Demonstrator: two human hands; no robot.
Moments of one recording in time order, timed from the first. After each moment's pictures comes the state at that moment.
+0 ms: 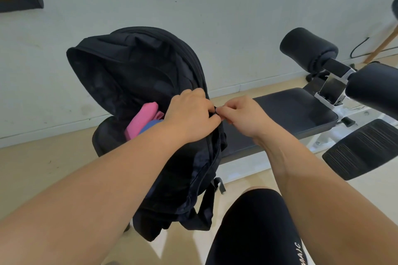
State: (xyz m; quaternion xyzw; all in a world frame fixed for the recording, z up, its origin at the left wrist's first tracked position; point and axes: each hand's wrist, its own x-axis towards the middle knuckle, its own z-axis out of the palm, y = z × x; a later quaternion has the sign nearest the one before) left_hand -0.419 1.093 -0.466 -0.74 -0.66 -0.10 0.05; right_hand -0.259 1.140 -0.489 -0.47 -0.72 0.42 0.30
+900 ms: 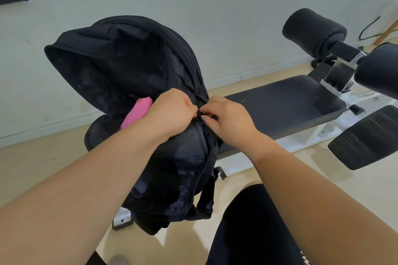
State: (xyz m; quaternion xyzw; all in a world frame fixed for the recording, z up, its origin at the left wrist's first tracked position) left_hand -0.431 1.091 -0.469 -0.57 -0.76 -0.24 -0.20; right_hand -0.278 1.153 -0.547 -0.33 -0.87 0.12 0.34
